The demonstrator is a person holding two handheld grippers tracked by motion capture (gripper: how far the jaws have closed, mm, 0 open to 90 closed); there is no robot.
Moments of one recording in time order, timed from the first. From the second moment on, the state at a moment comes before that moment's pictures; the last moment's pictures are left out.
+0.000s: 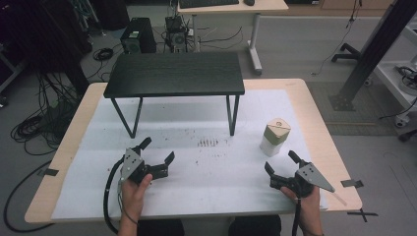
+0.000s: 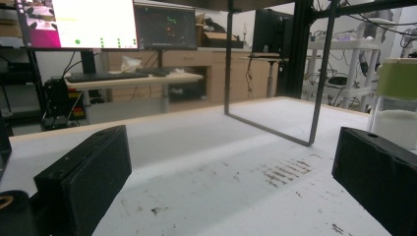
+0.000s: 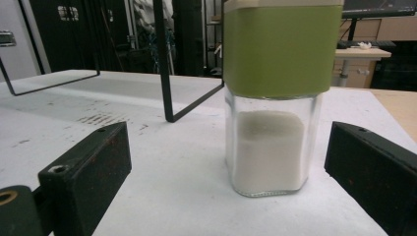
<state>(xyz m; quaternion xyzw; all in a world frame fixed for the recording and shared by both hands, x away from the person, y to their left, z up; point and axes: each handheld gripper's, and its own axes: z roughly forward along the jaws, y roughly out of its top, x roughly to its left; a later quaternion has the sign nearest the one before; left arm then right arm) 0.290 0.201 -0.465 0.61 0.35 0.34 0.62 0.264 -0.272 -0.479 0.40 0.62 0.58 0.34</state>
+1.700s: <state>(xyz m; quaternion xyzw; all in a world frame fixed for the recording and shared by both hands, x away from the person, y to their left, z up) 0.290 0.201 -0.465 0.61 0.35 0.34 0.62 0.300 -0.287 -0.477 0.41 0.63 0.57 0.33</state>
